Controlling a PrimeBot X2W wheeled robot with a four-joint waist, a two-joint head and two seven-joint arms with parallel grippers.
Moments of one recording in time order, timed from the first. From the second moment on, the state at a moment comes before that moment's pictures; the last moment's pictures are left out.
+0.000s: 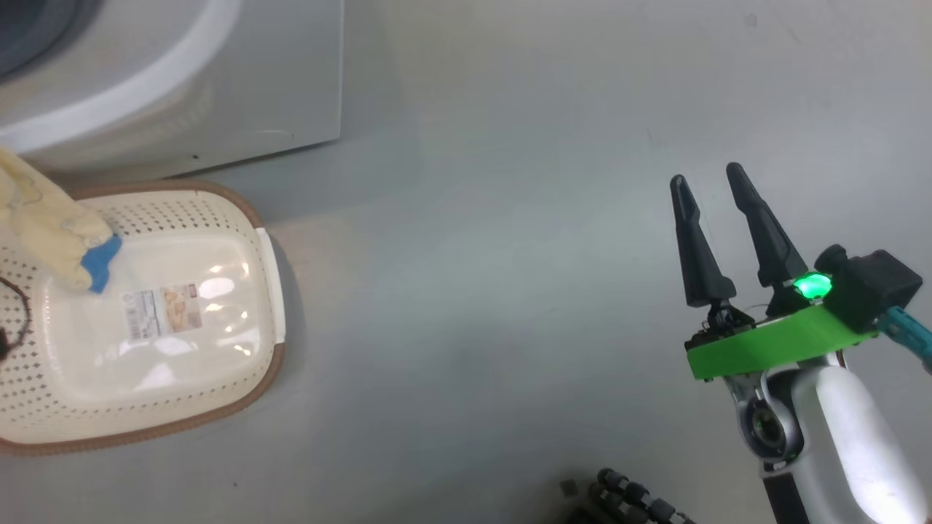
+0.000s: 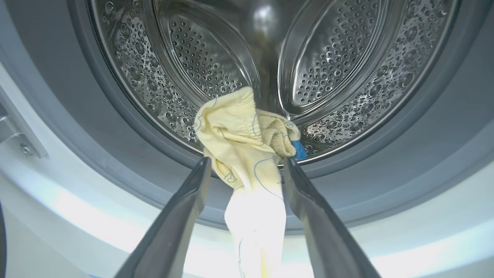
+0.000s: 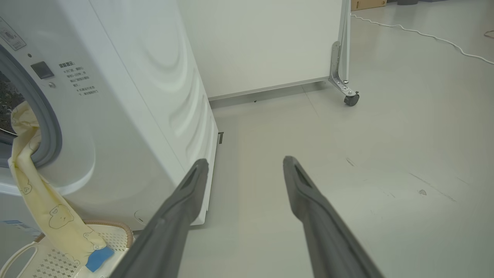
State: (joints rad) left arm -0.58 0.48 0.04 0.32 -0.35 0.23 -0.20; right arm -0.24 -0.04 0.13 0.06 0.32 0.13 -0.25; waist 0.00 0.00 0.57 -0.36
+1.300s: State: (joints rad) left arm 0.12 0.24 -0.18 -0.09 -0.28 0.25 -0.24; right arm 0.00 -0.04 0.05 -0.03 0.13 0.13 -0.12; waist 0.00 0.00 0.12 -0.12
